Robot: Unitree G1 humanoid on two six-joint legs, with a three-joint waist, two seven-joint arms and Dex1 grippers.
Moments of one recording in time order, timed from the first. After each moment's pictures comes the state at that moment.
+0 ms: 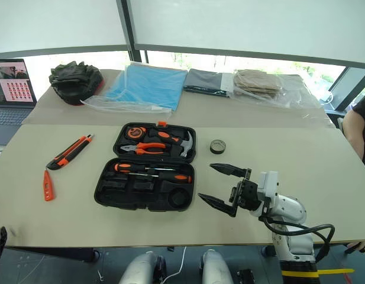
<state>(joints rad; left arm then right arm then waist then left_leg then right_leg) 0.59 0.37 0.87 -0.31 -0.80 0.36 -0.34 -0.06 -0.37 -0.09 -0.16 0.53 -0.10 1.23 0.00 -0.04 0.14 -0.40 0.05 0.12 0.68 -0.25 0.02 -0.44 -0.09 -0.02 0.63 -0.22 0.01</state>
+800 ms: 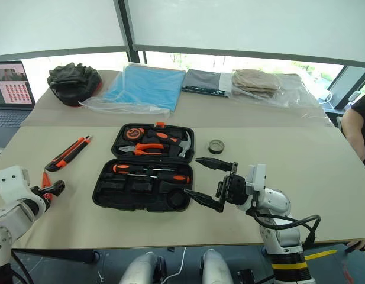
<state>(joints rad) 0.01 0.52 0.60 -0.33 -0.69 1.06 0.23 -0.11 -0.34 -0.01 -0.19 0.57 -0.08 1.15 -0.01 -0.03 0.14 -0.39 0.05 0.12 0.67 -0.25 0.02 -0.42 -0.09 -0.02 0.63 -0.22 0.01</state>
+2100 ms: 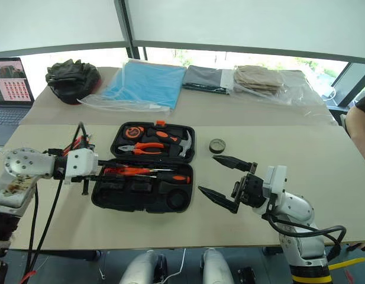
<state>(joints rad) -0.43 0.90 -0.14 0.19 -0.16 -0.25 -1.35 0.02 -0.48 -0.08 -0.35 0.61 -0.03 1.02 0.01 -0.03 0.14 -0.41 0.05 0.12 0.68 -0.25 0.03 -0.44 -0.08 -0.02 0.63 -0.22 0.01</state>
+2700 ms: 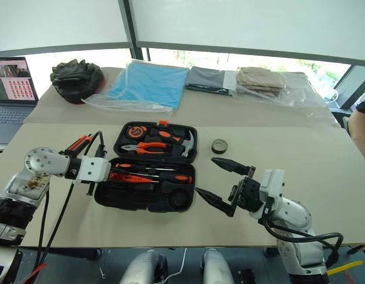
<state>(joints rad) -0.49 0.88 -0.19 0.29 -0.06 -0.33 -1.36 0.04 -0.46 -0.06 -0.38 0.61 -0.02 0.98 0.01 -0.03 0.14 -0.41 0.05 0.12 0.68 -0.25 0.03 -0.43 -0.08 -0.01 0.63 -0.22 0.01</state>
